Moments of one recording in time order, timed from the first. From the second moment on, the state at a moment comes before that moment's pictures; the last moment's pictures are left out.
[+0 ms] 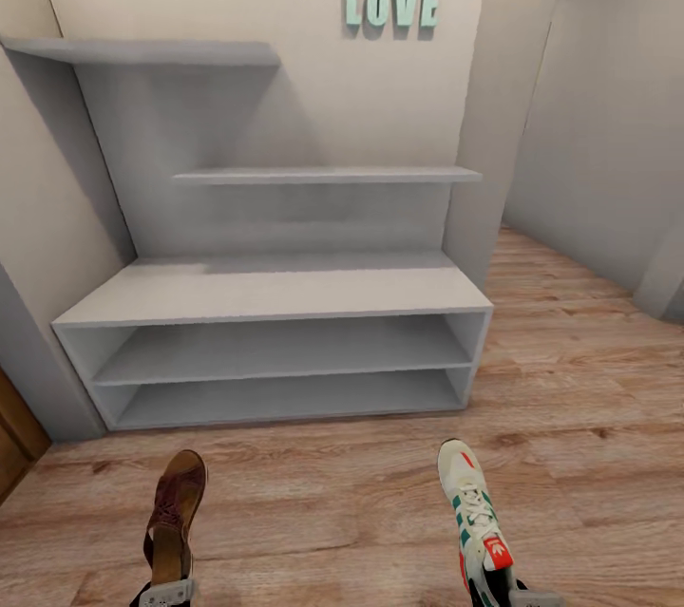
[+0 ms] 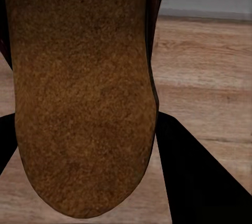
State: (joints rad) left arm -0.25 0.07 0.17 -0.24 0.05 -0.63 -0.09; right arm -0.20 -0.06 -0.15 -0.33 0.06 -0.62 0.09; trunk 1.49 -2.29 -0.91
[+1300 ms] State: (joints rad) left arm -0.40 0.07 0.19 -0.19 0.05 -0.43 -0.09; right arm -0.20 -0.04 -0.16 -0.28 0.06 -0.62 0.08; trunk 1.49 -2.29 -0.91
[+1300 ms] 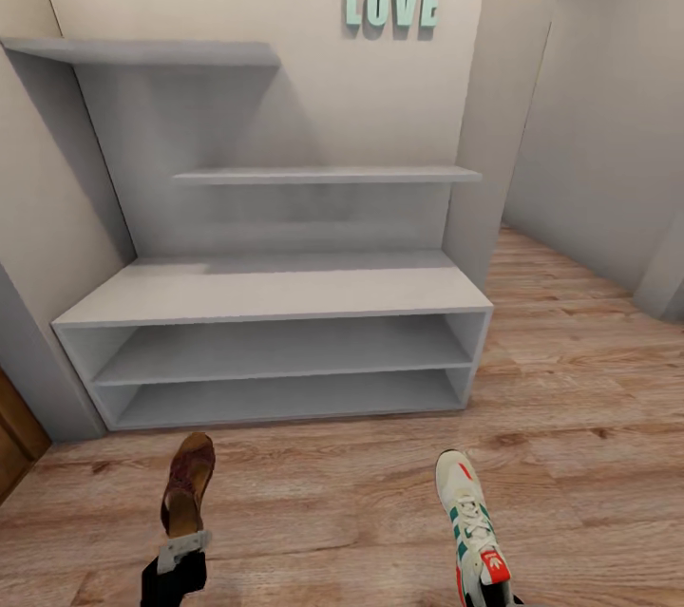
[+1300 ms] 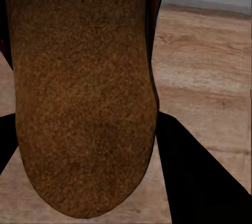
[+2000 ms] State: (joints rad) left arm -0.69 0.08 0.18 -0.23 0.03 0.00 -0.05; right arm -0.20 -0.04 -0.16 -0.25 0.06 -0.62 0.09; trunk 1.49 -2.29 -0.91
